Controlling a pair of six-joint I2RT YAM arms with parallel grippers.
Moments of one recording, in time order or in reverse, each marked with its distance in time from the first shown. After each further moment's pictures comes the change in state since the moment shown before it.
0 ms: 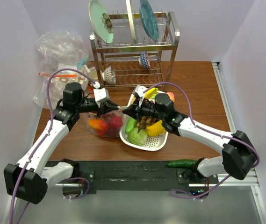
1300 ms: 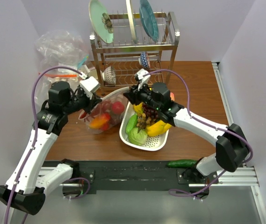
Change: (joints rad) left arm 0.004 -0.132 0.212 -0.363 -0.512 -0.135; right arm -0.040 0.116 0.188 -0.045 0.288 0.045
